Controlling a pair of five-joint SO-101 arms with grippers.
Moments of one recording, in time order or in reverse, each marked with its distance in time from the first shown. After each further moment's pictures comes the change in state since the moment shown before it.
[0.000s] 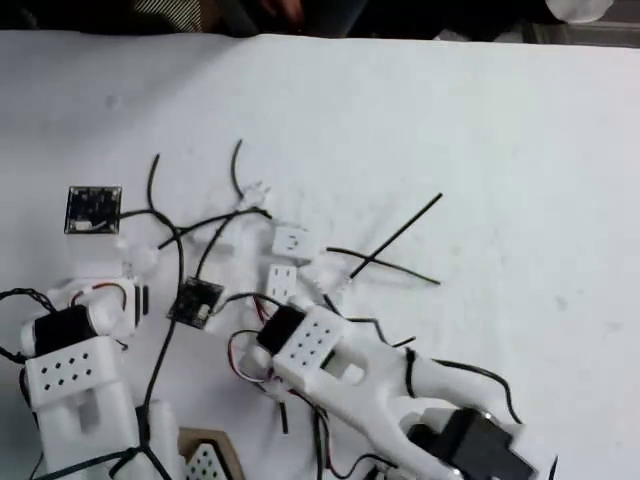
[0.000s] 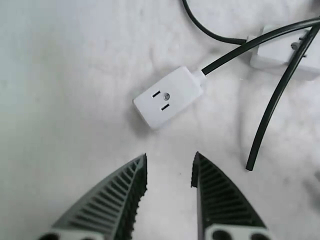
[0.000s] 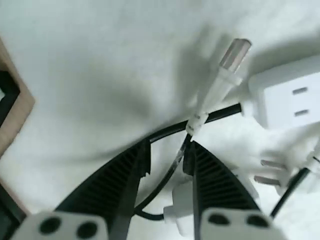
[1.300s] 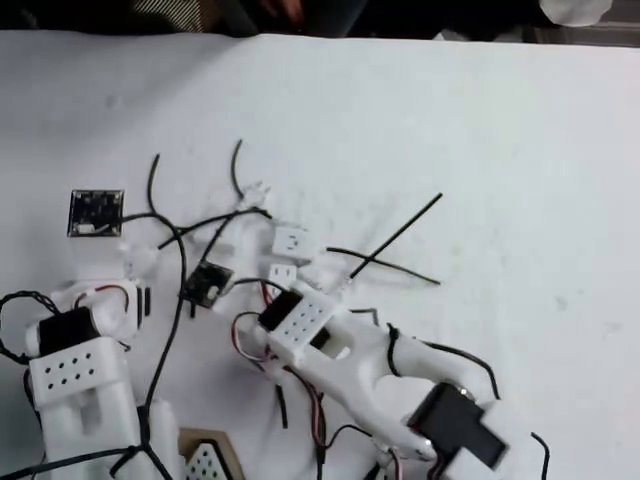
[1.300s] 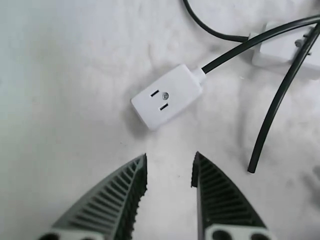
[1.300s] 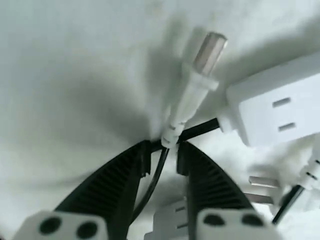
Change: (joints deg) left arm 0.0 0.0 2.5 -2.7 0.0; right arm 4.7 9.8 -2.5 -5.7 0.1
